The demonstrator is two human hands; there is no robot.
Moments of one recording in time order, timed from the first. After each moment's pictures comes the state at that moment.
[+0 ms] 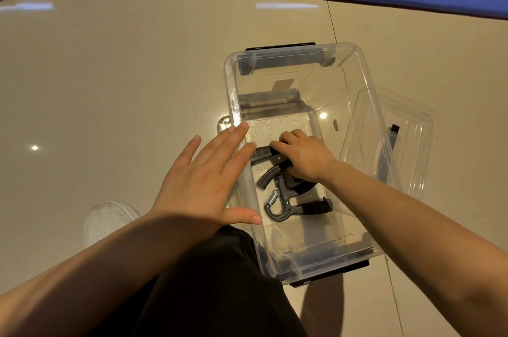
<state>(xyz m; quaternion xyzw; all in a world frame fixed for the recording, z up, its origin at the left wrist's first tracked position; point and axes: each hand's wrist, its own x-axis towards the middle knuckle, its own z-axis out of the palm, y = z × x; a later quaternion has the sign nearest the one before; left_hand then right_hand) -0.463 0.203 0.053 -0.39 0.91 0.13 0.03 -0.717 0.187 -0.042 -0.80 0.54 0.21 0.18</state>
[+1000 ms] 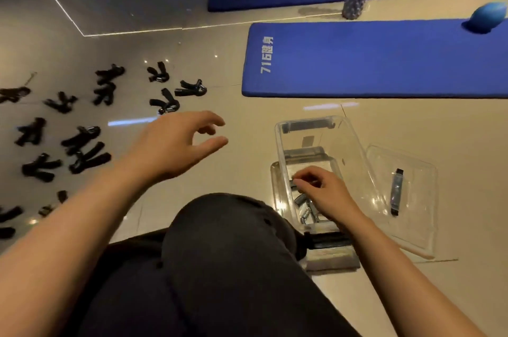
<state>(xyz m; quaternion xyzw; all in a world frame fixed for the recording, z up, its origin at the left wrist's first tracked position) -0.357 0.282 0.325 -0.54 0.83 0.10 -0.10 -0.617 0.338 0.206 -0.53 0.64 -0.32 0.46</state>
